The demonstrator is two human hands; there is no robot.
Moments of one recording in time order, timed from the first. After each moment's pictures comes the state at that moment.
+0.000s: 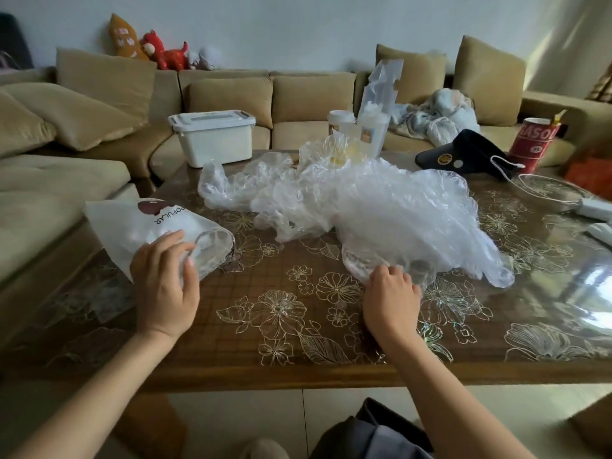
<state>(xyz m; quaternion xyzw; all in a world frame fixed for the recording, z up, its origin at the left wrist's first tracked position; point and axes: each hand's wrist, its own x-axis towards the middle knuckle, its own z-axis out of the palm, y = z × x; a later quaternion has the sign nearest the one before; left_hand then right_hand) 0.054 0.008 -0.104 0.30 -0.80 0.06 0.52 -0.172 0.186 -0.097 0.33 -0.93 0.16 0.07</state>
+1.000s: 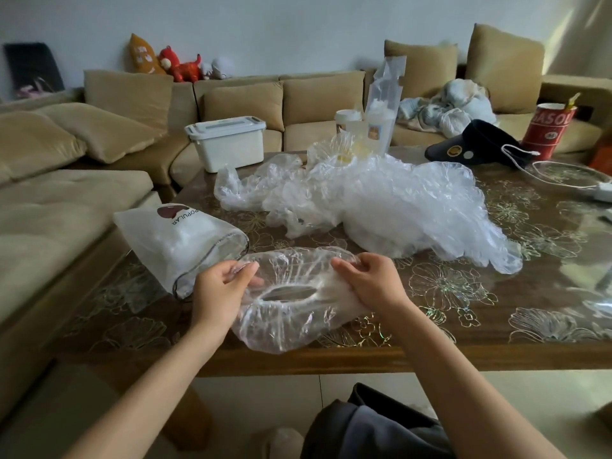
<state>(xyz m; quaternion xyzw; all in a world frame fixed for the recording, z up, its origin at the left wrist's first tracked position) 0.027 0.087 -0.067 0.43 -0.69 -0.40 0.42 -0.150 0.191 -0.064 0.34 -0.75 0.53 -0.21</state>
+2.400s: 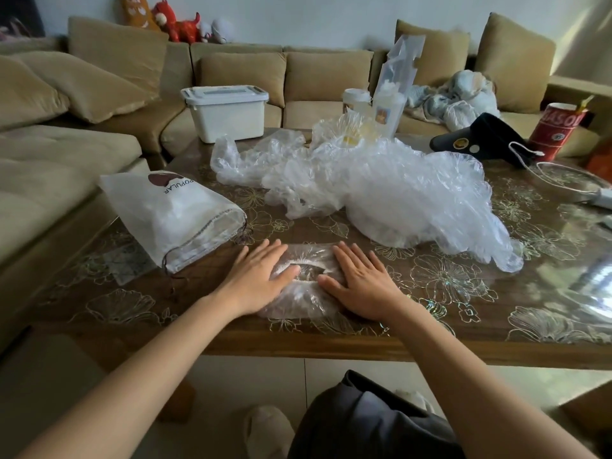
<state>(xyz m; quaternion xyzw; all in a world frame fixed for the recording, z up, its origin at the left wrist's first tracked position) -0.001 0.055 -0.106 0.32 -0.93 -0.17 0.03 -0.168 0.177 -0.103 0.58 -0.81 0.05 -0.10</state>
